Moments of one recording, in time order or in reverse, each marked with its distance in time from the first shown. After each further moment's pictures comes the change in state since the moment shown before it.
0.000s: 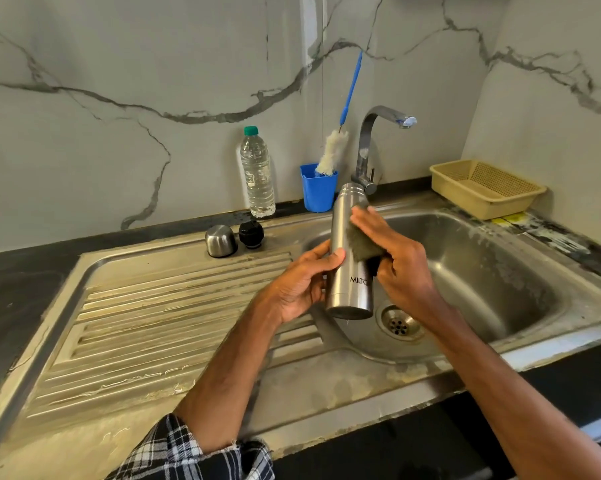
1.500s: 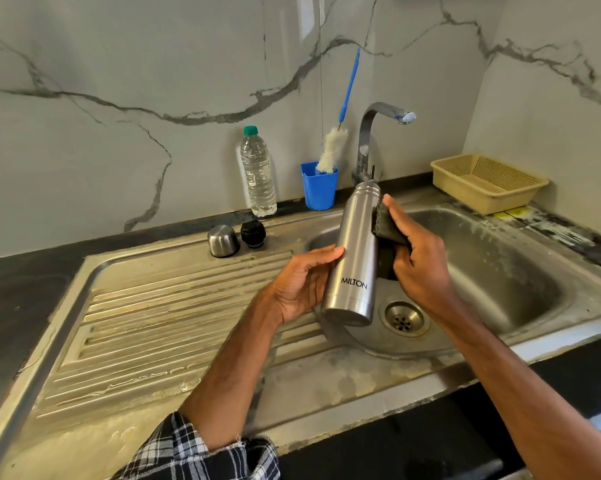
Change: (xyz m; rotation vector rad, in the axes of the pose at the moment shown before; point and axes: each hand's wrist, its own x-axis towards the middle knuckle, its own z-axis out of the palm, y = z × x) left_hand -0.006 0.004 0.002 -0.036 0.002 -0.090; right_hand -0.003 0.005 -0.015 -0.061 0.137 0.174
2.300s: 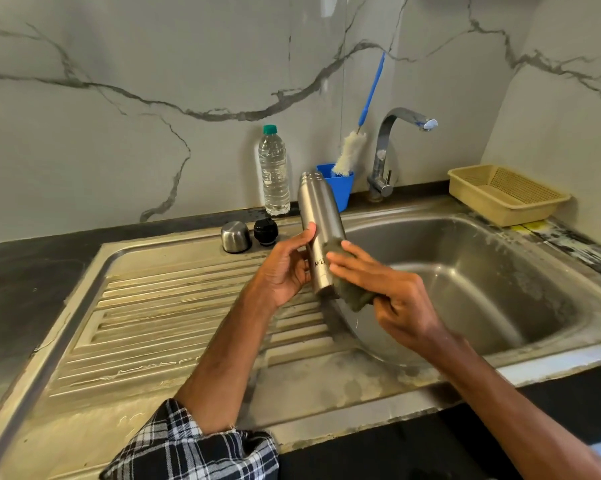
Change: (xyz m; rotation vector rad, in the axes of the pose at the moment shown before) left_hand -0.008 0.022 -0.031 -0.121 0.281 0.165; right_hand -0.030 -0.029 0.028 0.148 -0.293 -0.482
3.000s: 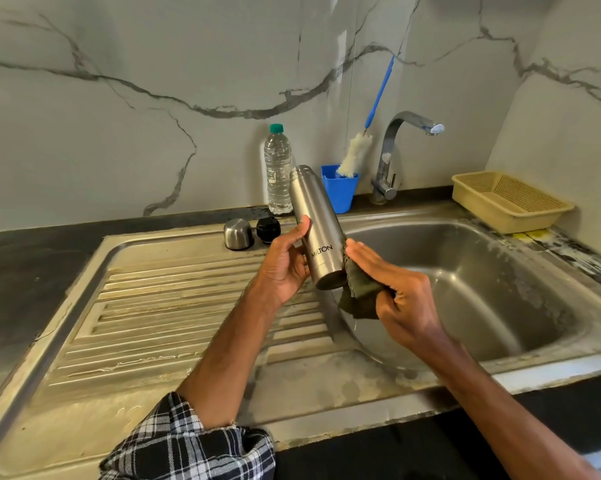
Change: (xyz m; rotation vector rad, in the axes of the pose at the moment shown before) left_hand 0.004 -0.002 0.002 -0.087 0.074 0.107; right_hand 0.000 -0.003 -0.002 -0.036 0.128 0.125
